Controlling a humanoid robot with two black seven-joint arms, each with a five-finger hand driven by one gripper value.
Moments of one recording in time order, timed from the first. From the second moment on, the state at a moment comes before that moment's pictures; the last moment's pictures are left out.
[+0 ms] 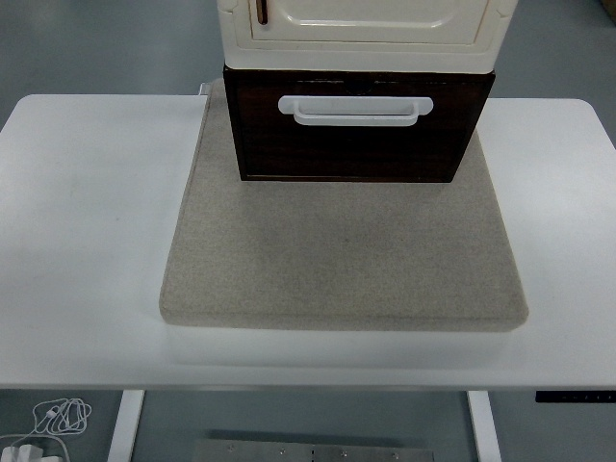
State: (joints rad) left arm -1.07 0.77 -1.03 -1.35 0.28 -0.61 -0.04; right arm -0.01 0.00 -0.04 0.15 0.00 -0.01 -0.09
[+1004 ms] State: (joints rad) left arm -1.59 0.56 -0.51 -1.41 0.58 -0.61 0.38; right arm -0.01 0.00 -0.04 0.15 0.00 -0.01 -0.10
